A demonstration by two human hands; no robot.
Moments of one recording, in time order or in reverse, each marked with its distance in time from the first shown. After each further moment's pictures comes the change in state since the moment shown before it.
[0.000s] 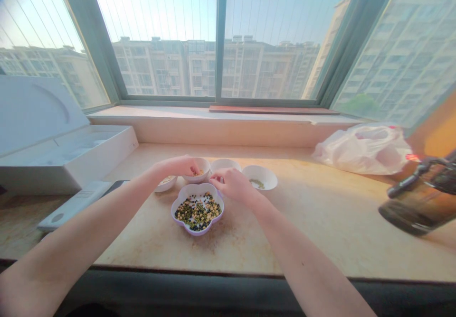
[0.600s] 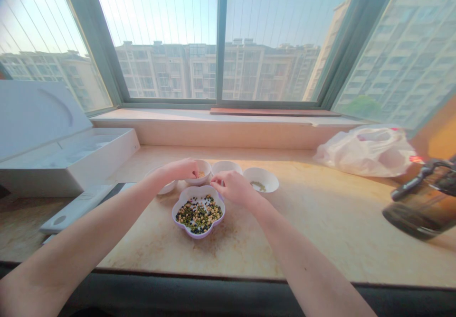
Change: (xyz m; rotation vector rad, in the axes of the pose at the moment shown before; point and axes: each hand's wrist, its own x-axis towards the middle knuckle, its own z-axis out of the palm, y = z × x) left_hand -0.001 0.013 0.001 0.085 -0.012 -0.116; right_hand -0.001 -0.004 -0.001 -0.007 -0.023 -0.010
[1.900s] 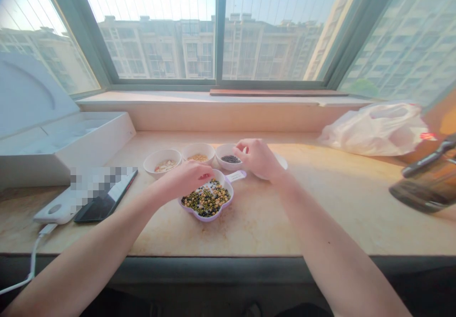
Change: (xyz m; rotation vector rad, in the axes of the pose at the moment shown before) left_hand -0.065 0.087 0.013 0.036 0.214 0.109; right_hand -0.001 0.013 -0.038 -0.044 0.287 0.222
